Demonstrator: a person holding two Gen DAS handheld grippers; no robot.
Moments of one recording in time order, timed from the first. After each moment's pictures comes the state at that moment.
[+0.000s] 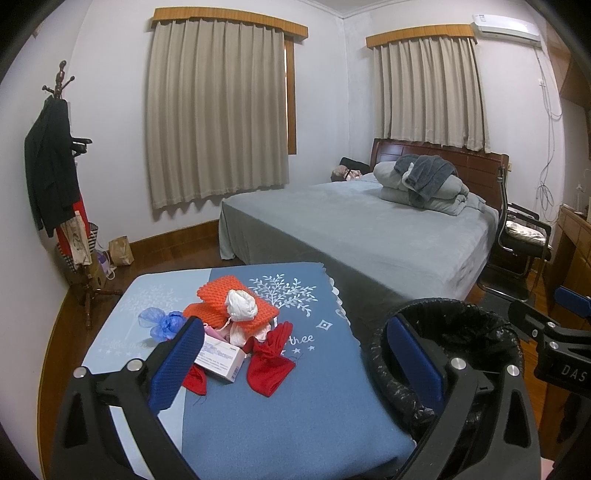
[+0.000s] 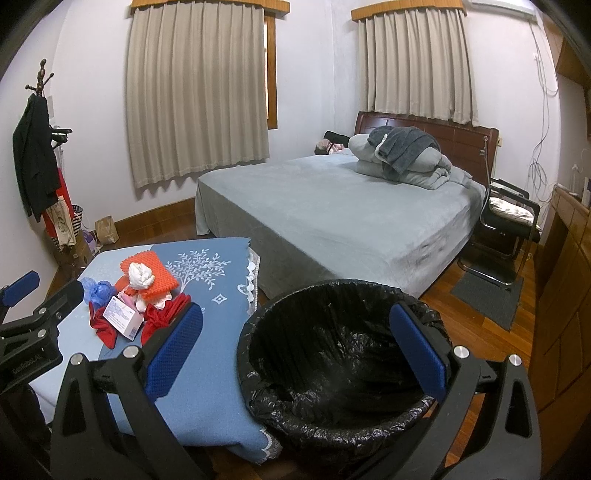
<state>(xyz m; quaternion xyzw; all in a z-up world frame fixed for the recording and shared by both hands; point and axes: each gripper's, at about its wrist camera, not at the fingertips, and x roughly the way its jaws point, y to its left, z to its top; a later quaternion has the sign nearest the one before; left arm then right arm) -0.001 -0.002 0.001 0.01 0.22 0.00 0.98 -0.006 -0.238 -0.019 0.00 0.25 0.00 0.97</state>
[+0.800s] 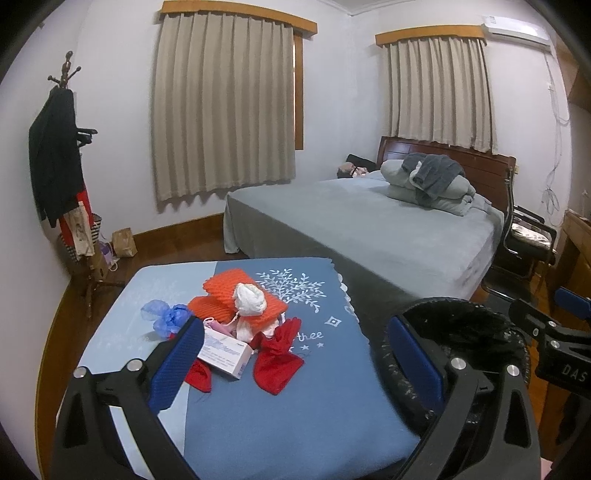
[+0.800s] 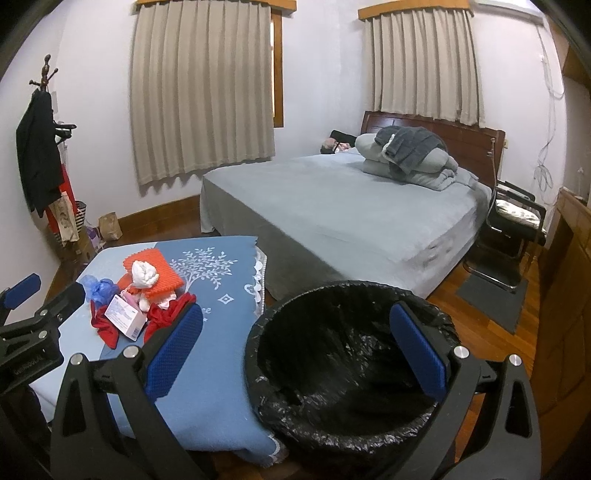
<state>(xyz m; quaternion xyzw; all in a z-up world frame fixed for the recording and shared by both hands) -0.008 0.020 -0.009 0.00 0.23 0.01 0.97 0.008 -0.224 -0.028 0.00 0.25 0.02 0.97</state>
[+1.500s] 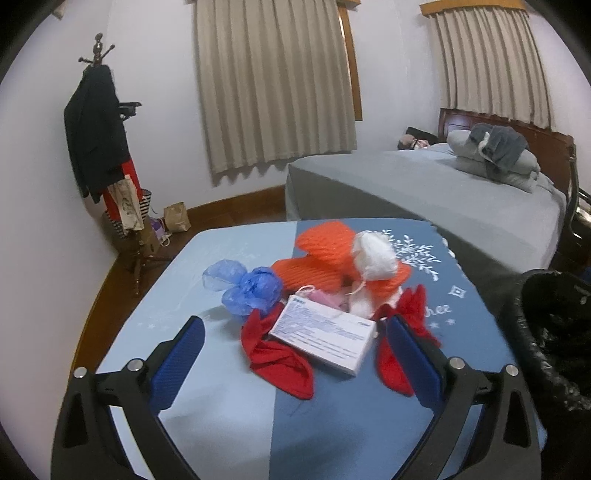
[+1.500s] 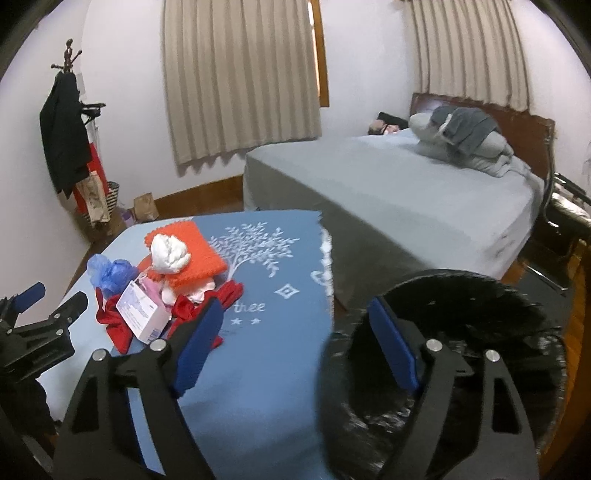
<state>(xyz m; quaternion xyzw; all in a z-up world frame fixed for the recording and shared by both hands) 0.061 0.123 -0.091 0.02 0.28 0.12 0.95 0.106 -0.147 -0.104 0.00 0.29 0.11 0.95</state>
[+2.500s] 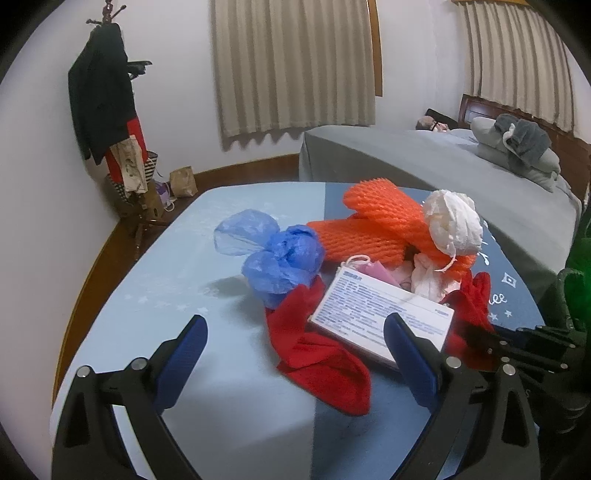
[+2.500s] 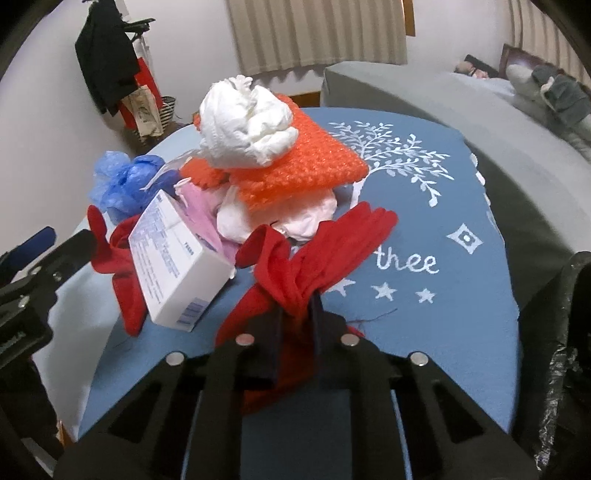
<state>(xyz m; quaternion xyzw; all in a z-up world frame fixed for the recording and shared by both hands) 0.102 0.179 -0.137 -0.02 0.33 0.14 0.93 0.185 -0.019 -0.205 -0.04 0.42 0.25 0.87</state>
